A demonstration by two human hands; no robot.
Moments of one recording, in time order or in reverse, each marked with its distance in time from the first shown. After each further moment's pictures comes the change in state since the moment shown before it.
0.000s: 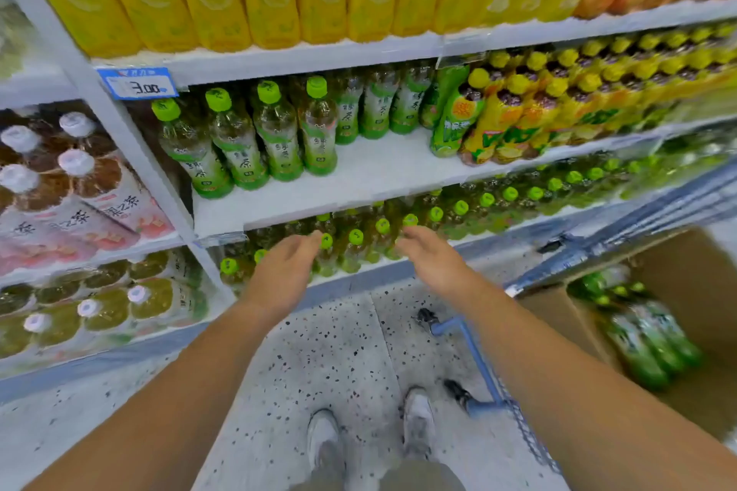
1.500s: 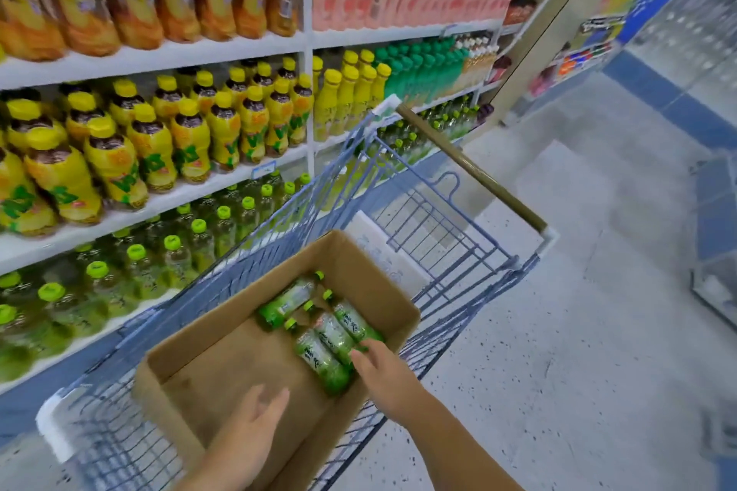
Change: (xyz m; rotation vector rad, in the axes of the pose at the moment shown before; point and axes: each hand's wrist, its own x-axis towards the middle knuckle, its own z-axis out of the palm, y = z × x) left_hand -0.163 0.132 0.534 0.079 -0.466 -0.188; right_hand -0.235 0.329 -0.420 -0.009 0.308 0.371
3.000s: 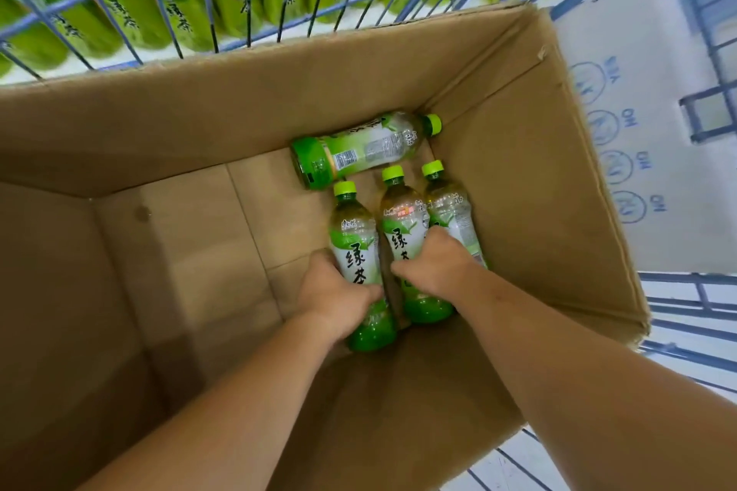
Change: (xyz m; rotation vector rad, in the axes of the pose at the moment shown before) left_hand 0.313 -0.073 0.178 -0.129 0.298 -0.267; right_hand 0.364 0.124 0.080 -0.536 -0.279 0.116
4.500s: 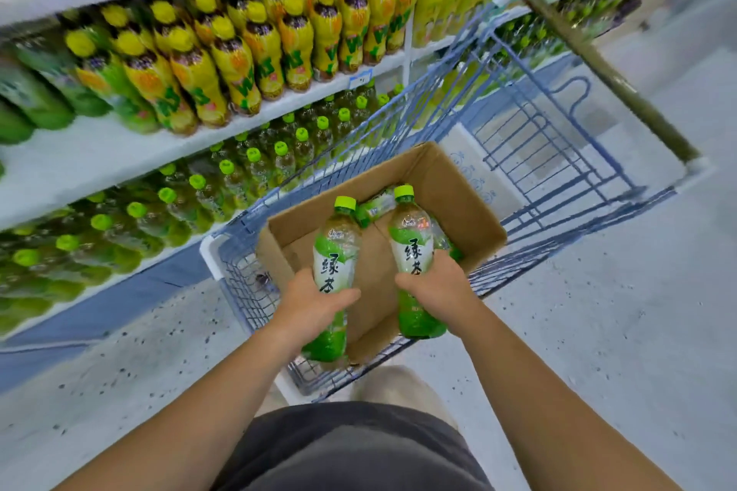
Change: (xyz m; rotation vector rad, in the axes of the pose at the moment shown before) left_hand -0.276 0.039 -0.310 0.110 -0.194 0.365; right_hand -0.394 -0.108 -0.001 0.671 0.335 -0.085
